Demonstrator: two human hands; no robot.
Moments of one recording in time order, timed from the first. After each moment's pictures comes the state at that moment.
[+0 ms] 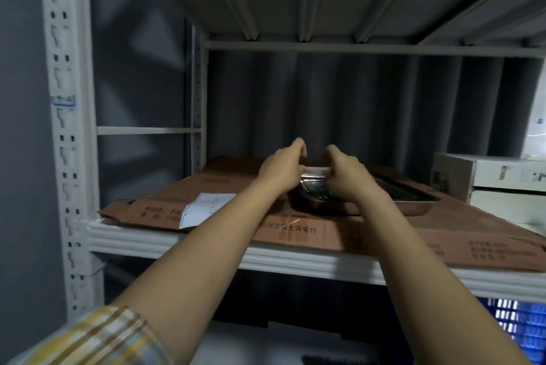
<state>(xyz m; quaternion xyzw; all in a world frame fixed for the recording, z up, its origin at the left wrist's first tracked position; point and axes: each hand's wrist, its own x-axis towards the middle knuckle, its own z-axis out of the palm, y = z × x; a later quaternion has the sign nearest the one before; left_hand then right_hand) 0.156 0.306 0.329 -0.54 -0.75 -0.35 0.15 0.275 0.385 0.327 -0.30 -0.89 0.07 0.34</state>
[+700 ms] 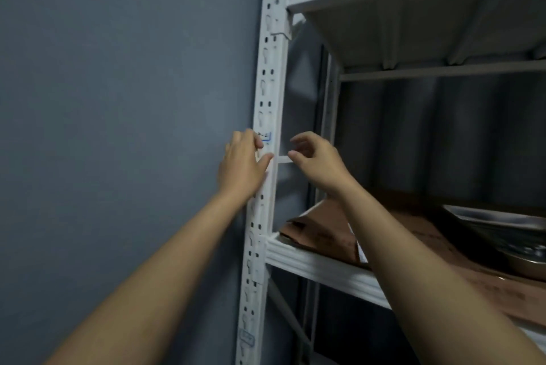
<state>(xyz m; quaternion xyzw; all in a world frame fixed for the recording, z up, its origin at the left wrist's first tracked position) -0.009 0.032 0.346 -0.28 -0.76 -0.46 0.37 0.058 0.168 0.370 0.01 -0.86 0.30 0.41</state>
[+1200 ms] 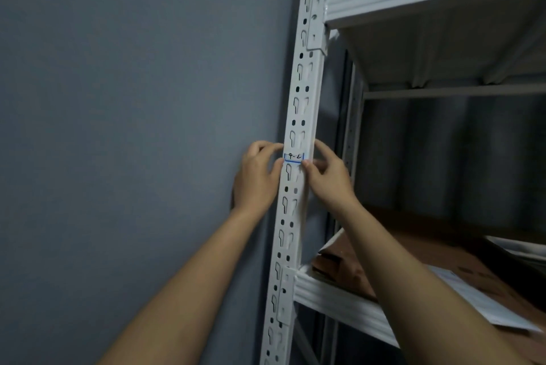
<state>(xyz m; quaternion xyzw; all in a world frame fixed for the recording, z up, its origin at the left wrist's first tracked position) -0.072 0.027 0.355 -0.33 -0.67 -0.52 0.42 -0.005 0.146 0.369 0.05 -0.79 0.42 0.44</state>
